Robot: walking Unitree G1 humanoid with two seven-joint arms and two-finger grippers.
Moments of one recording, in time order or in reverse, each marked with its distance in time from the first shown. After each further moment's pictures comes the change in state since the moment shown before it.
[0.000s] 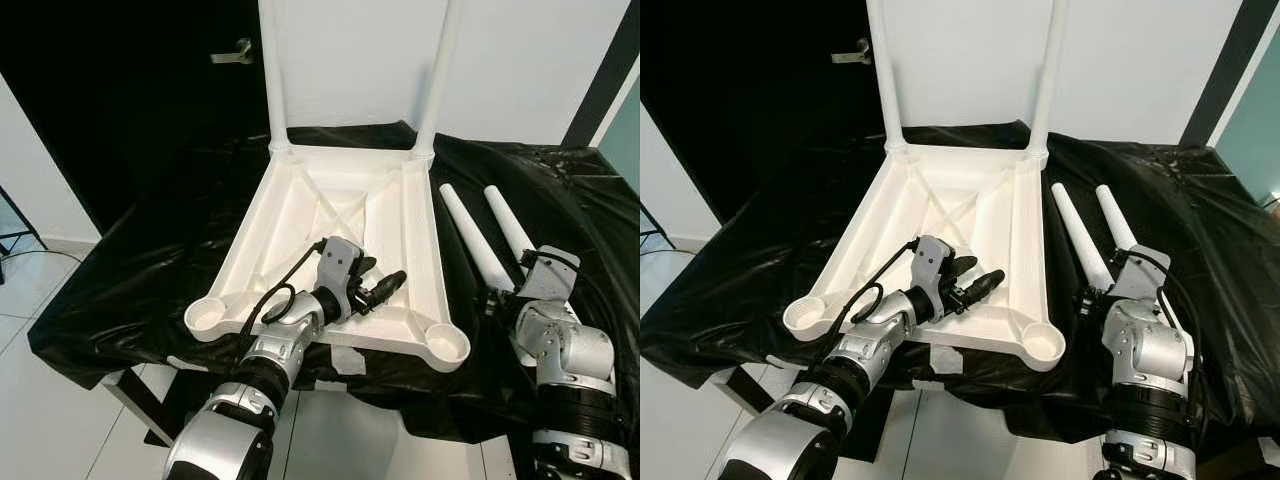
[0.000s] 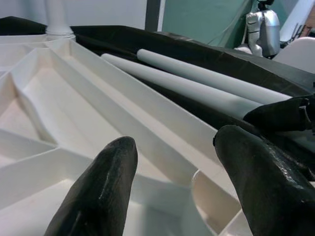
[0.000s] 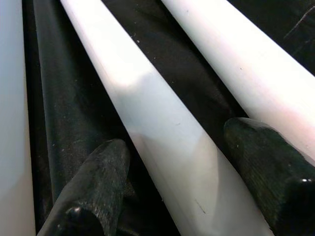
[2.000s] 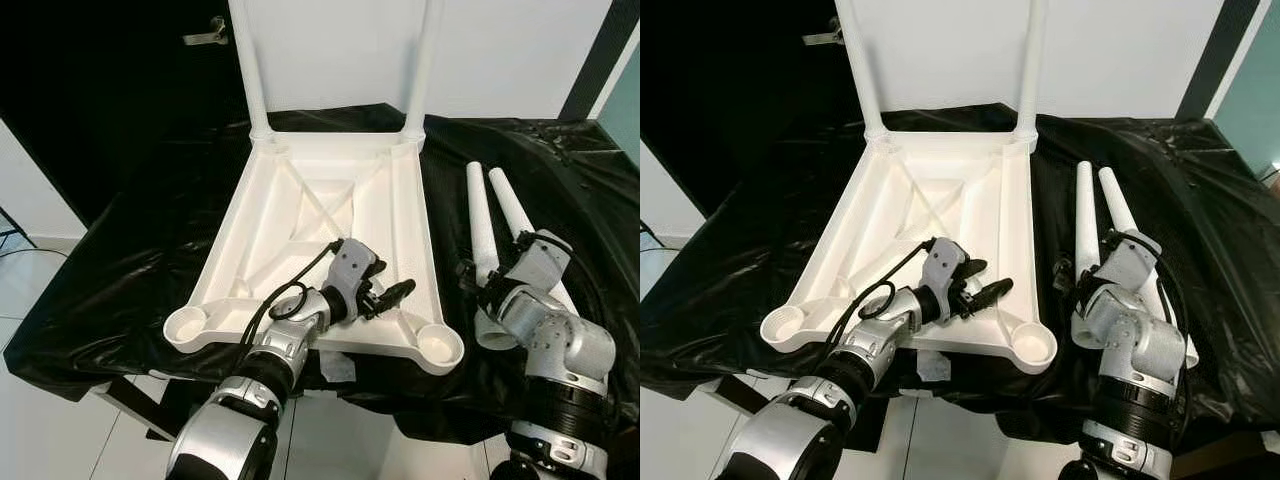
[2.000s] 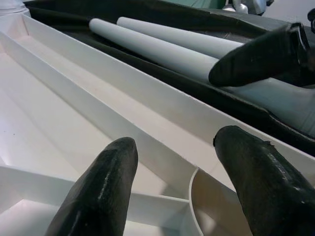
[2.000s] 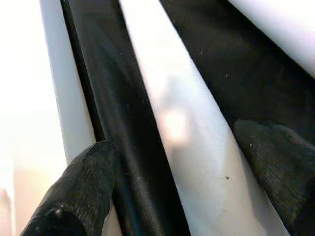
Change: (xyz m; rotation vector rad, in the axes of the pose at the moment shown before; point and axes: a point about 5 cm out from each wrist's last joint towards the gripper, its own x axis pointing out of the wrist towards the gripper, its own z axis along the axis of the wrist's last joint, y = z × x) left arm 0.004 -0.005 -0.005 0.096 0.082 -0.045; right arm -0.021 0.016 0.011 0.287 0.003 0.119
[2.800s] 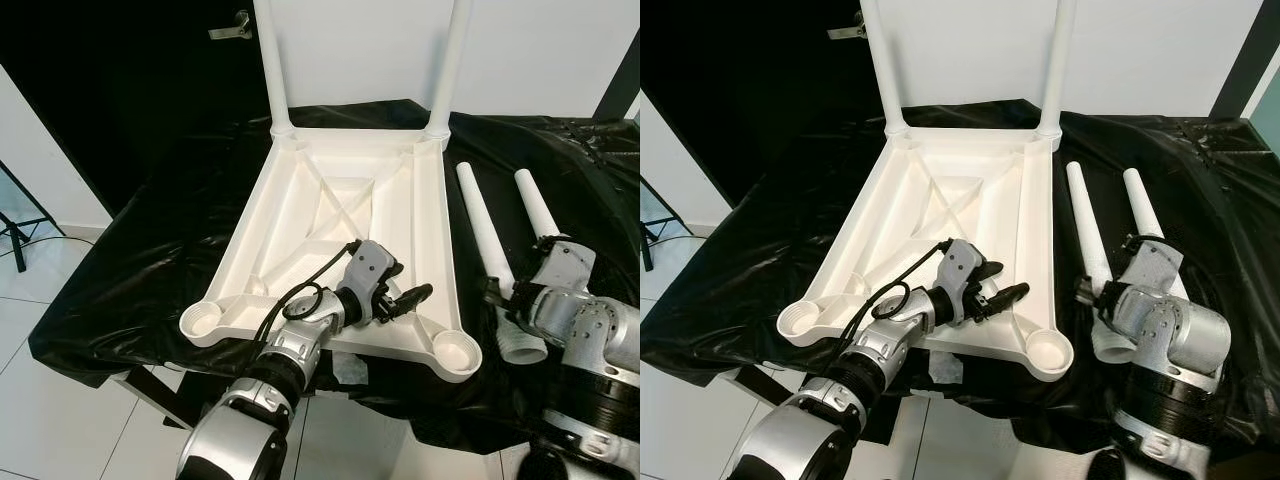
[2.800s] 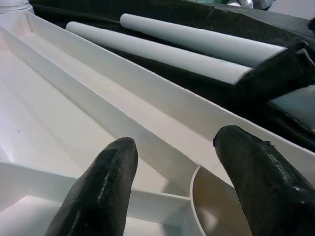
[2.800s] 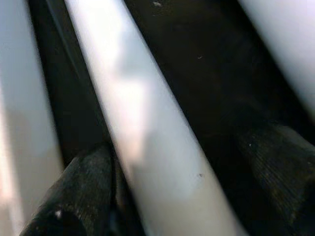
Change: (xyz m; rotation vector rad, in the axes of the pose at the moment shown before) left arm 0.010 -0.013 0.004 0.022 0.007 -0.048; right arm -0.014 -0.020 0.020 -0.247 0.135 -0.108
